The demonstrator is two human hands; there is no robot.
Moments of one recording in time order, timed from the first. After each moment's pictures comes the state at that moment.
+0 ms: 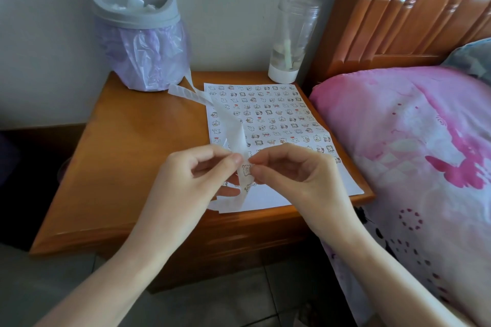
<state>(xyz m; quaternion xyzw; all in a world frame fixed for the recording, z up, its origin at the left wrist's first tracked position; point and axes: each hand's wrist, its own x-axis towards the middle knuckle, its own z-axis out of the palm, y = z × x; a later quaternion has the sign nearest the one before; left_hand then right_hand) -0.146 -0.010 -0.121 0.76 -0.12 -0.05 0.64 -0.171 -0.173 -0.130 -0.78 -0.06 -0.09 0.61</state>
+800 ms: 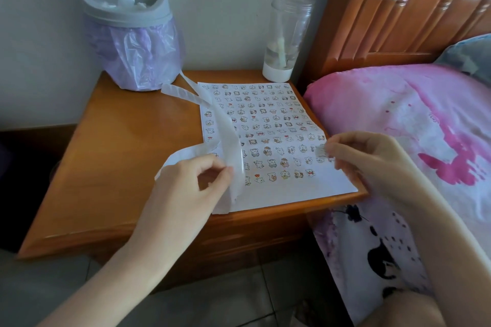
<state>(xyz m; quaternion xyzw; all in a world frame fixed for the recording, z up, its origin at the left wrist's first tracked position) -0.145 -0.012 -0.140 0.87 -0.12 0.01 0.47 -0.166 -0.267 -0.114 -0.84 0.13 -0.06 0.53</state>
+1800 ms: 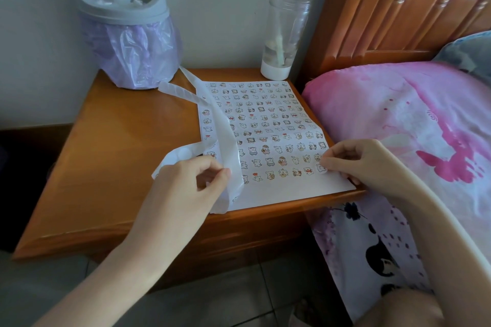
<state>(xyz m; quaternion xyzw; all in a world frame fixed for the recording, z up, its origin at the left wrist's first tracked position) -0.142 -0.012 -0.145 0.90 -0.12 0.00 0.43 -0.155 -0.286 -0.133 -0.89 0.13 0.00 0.44</state>
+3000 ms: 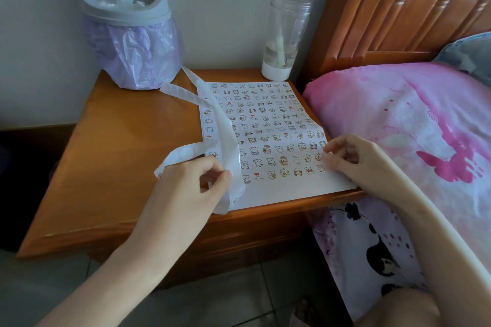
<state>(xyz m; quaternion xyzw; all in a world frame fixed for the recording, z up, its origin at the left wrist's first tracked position) -0.143 -0.011 -0.145 0.90 -0.15 0.02 0.42 -0.151 -0.291 -0.149 -0.92 0.09 -0.06 0.38</state>
